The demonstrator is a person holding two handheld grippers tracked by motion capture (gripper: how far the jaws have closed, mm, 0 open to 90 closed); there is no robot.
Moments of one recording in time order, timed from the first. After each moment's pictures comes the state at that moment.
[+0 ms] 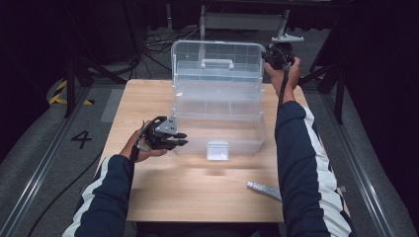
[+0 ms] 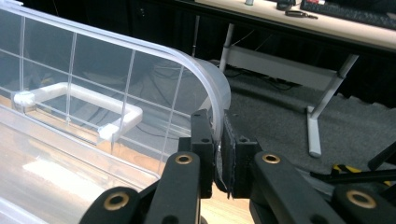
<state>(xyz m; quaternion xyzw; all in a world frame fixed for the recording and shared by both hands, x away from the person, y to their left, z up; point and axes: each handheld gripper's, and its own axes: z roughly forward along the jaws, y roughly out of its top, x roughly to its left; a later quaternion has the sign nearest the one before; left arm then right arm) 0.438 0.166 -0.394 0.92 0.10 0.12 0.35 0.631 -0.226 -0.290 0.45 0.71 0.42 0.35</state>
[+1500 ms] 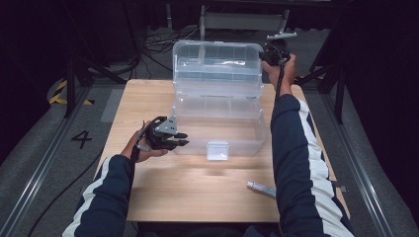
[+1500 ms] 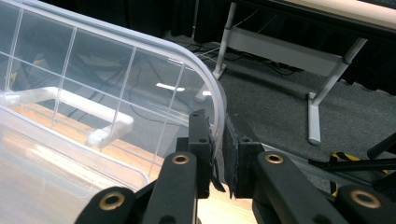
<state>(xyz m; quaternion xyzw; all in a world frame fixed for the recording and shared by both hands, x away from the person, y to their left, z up) 0.439 0.166 -0.397 0.92 0.10 0.12 0.37 0.663 -0.223 -0.300 0.46 0.73 0.39 0.33</state>
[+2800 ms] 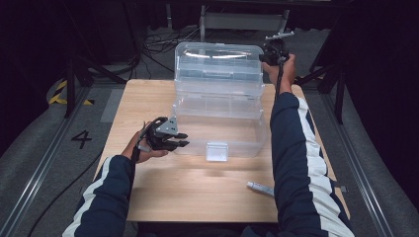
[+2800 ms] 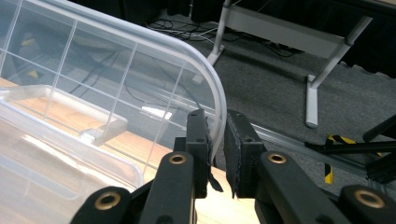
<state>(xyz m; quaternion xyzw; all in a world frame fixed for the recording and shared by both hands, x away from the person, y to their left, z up) 0.439 0.164 -0.400 0.92 0.10 0.12 0.36 0.674 -0.224 -0.307 0.47 0.74 0.35 0.32</state>
